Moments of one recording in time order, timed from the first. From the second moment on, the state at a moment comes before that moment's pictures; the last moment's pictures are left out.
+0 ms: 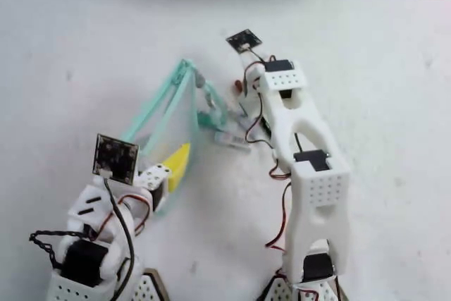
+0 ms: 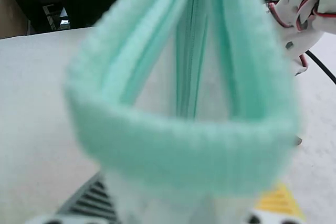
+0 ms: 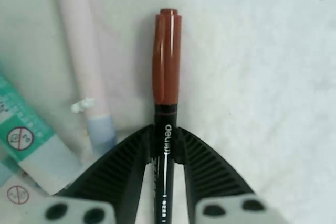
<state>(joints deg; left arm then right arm) 11.0 -100.8 79.9 54.5 3.3 -11.4 38.0 -16.0 63.4 23.4</state>
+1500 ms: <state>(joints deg) 11.0 -100.8 79.7 56.1 8.2 -10.1 -15.5 23.4 54.4 3.0</state>
